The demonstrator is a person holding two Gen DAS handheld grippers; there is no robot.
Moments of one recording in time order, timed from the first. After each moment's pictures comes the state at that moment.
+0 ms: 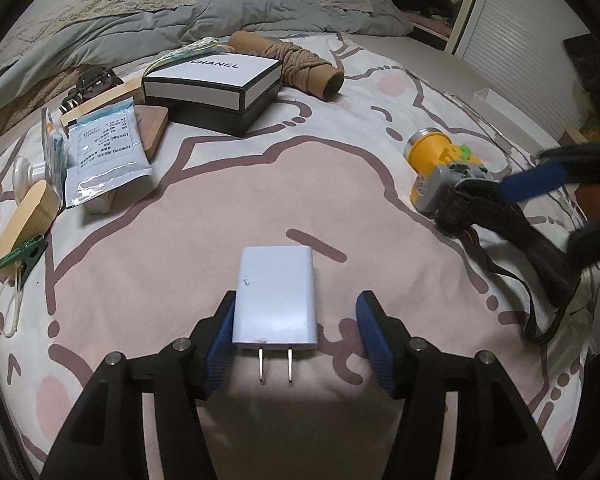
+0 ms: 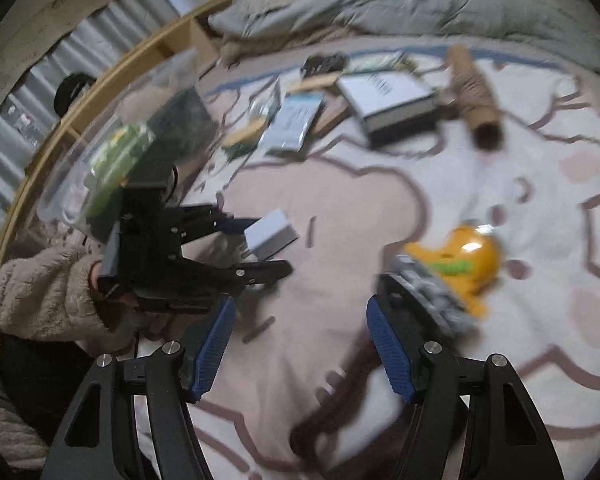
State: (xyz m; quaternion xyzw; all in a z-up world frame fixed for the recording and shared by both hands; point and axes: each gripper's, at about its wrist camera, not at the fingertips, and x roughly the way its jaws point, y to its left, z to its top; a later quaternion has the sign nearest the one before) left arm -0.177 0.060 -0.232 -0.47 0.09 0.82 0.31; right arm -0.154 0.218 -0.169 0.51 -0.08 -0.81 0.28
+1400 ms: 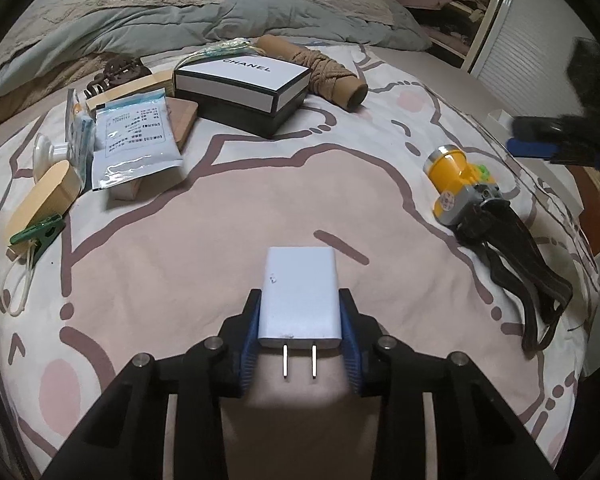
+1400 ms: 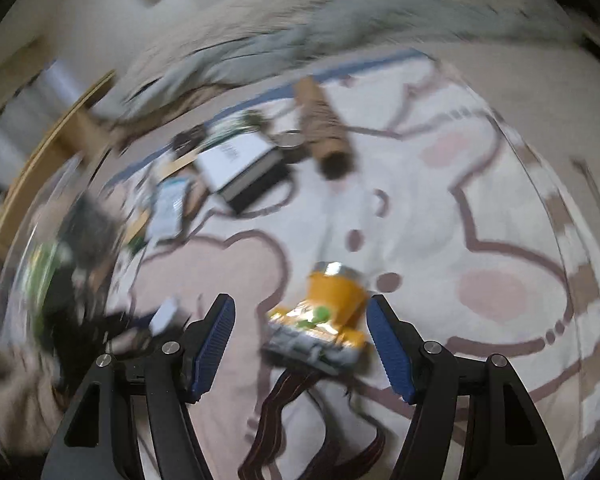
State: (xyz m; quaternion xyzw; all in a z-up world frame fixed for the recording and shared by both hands) left arm -0.181 0.045 -0.231 -0.47 0.06 0.83 0.29; right arm -0.175 0.308 -0.158 0.50 -0.19 -0.84 0.06
